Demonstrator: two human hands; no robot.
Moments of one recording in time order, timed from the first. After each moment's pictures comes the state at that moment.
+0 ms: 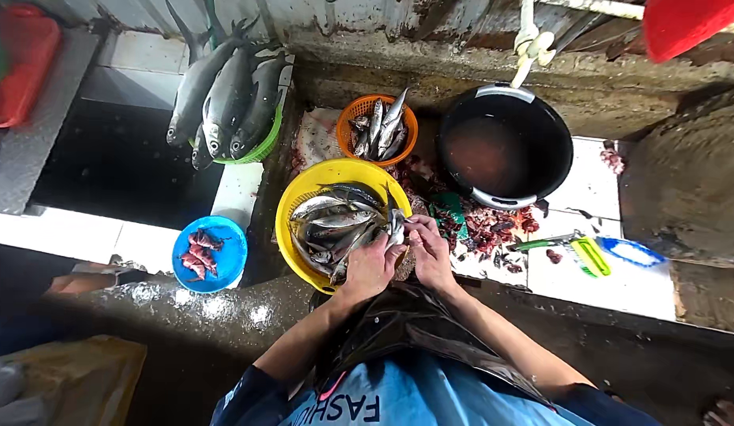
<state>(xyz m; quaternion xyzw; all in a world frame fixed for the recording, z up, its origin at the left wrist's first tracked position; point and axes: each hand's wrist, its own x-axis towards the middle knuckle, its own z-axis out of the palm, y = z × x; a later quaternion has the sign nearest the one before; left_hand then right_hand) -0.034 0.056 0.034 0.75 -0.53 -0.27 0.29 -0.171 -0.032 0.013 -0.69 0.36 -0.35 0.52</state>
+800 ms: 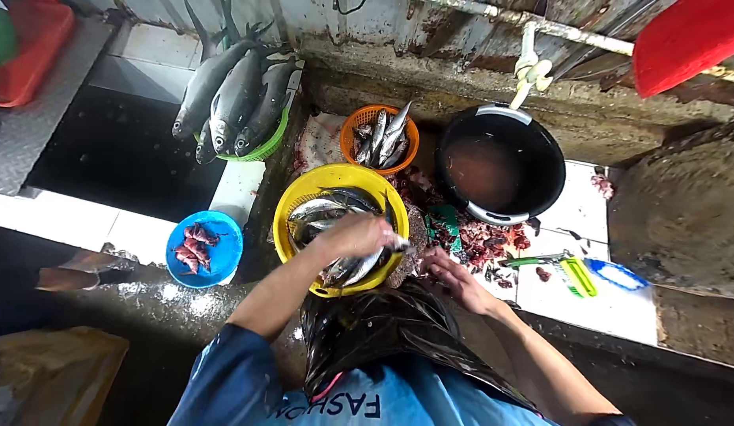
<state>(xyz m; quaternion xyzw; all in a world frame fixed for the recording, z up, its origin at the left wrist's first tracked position) 0.037 -0.012 0.099 0.60 -0.71 -0.37 0.03 -0.269 -0.075 0.014 -0.77 0.23 -0.10 0.59</state>
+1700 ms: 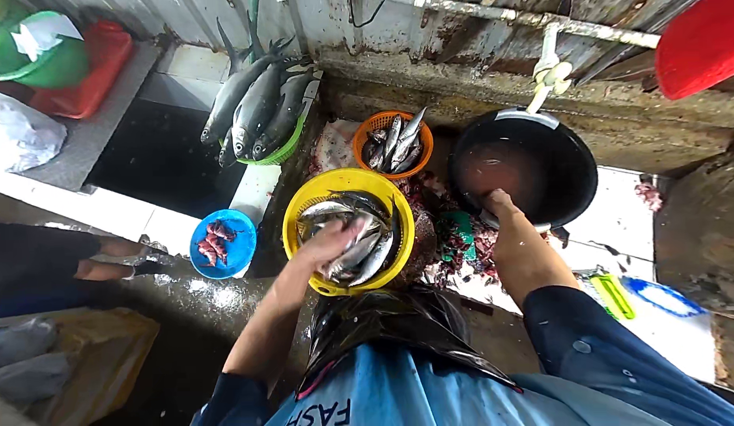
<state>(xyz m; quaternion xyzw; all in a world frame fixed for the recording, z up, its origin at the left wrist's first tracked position) 0.053 0.045 0.101 0.71 -0.35 -0.51 0.32 -0.250 -0.333 -0.100 -0.72 0.63 0.13 0.27</state>
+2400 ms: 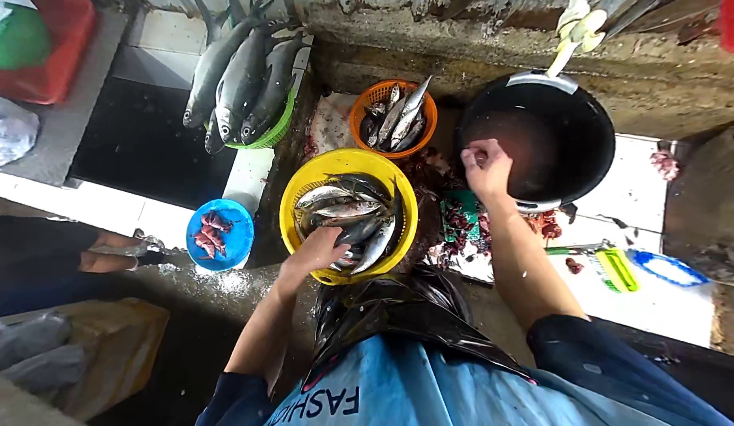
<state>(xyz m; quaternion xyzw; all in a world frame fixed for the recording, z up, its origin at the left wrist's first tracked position) 0.072 0.074 0.029 0.74 -0.54 -0.40 0.04 -0.195 -0.261 -0.028 -0.78 0.50 -0.23 0.31</state>
